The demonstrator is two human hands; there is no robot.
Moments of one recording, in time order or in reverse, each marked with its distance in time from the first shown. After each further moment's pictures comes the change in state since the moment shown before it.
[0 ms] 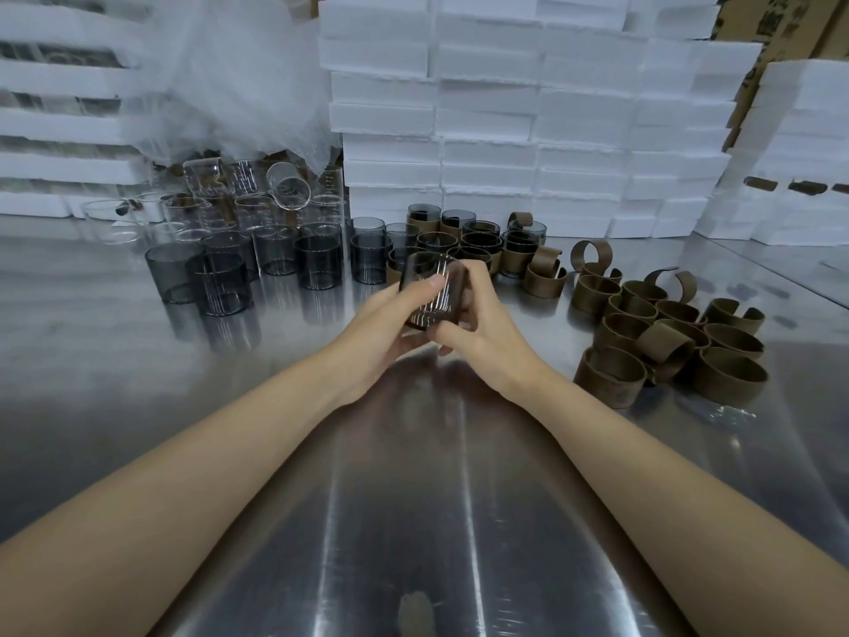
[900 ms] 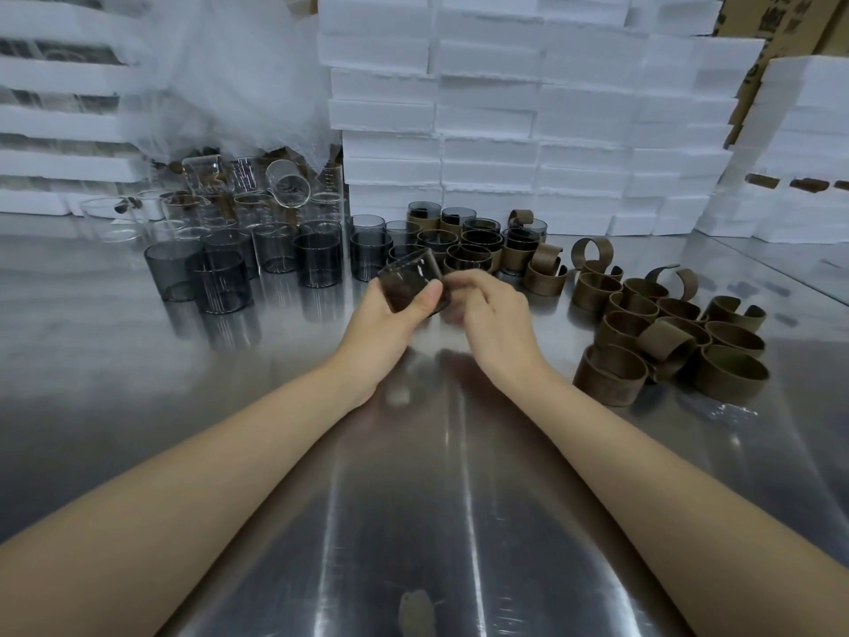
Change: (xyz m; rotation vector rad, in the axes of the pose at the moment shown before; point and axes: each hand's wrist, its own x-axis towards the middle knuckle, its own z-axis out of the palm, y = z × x) left_hand 0.000 -0.010 0.003 0.192 0.272 0.085; right_hand 0.007 -0.005 0.004 -0.275 0.288 0.178
